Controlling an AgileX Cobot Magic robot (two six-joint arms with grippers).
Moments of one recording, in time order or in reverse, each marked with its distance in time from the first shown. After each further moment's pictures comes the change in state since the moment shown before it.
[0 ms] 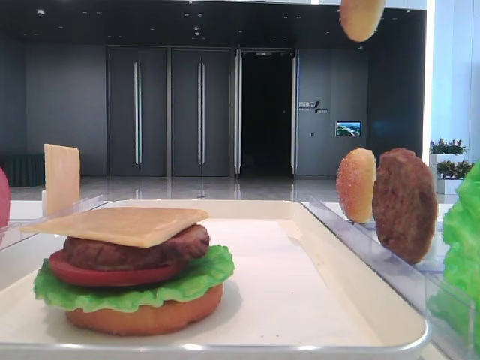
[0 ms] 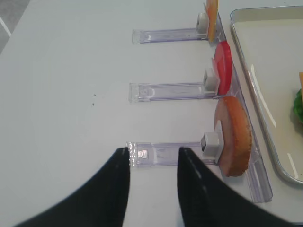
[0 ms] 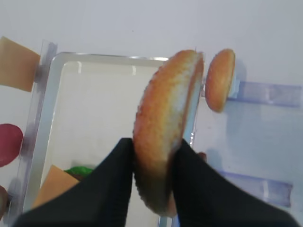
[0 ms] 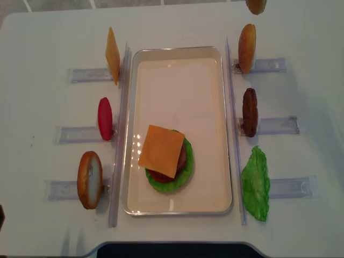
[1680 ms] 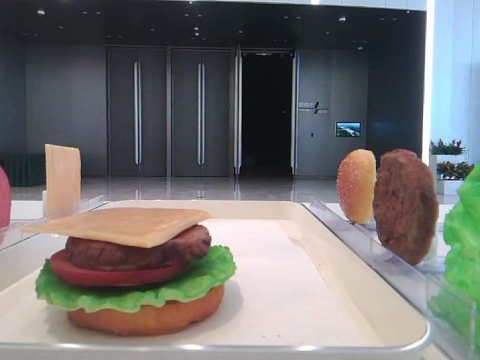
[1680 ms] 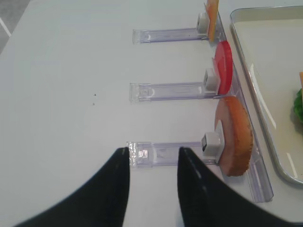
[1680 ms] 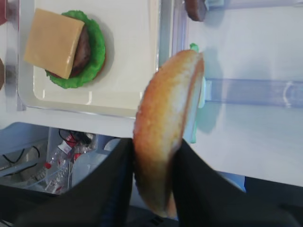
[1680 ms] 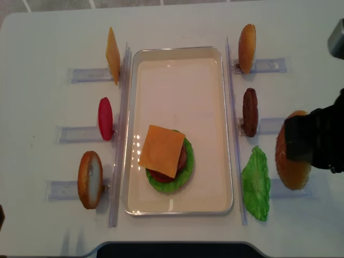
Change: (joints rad) left arm 0.000 0.000 0.000 0.000 0.000 0.000; right arm 0.252 -0.663 0.780 0.001 -0.004 0.298
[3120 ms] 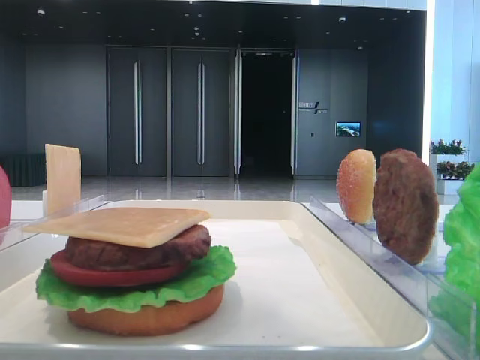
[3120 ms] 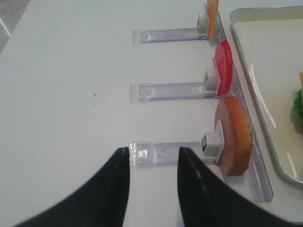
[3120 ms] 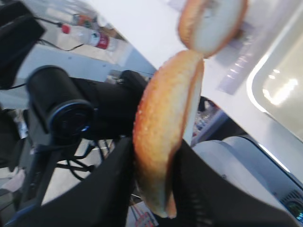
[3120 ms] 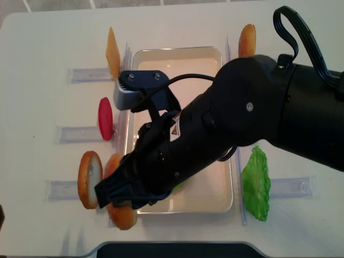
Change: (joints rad) left arm 0.000 0.000 0.000 0.000 0.000 0.000; right arm 0.422 0.591 -0.235 0.620 -0.479 -0.566
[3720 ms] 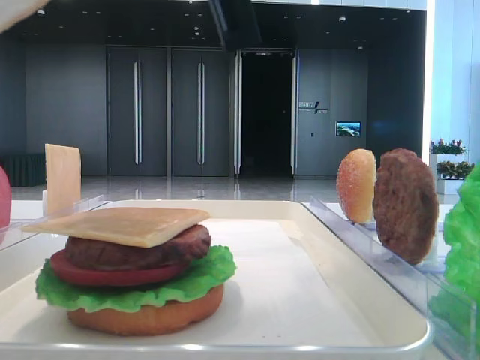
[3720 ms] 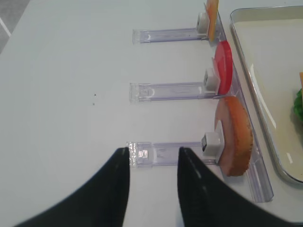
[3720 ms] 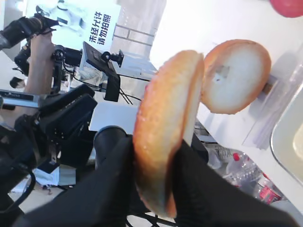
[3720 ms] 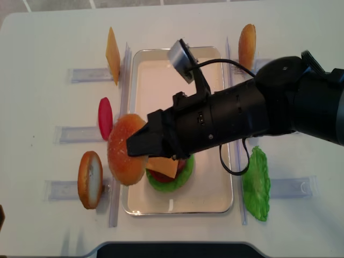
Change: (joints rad) left arm 0.000 0.000 0.000 0.000 0.000 0.000; right arm -0.305 0.039 0.299 0.930 0.121 -0.881
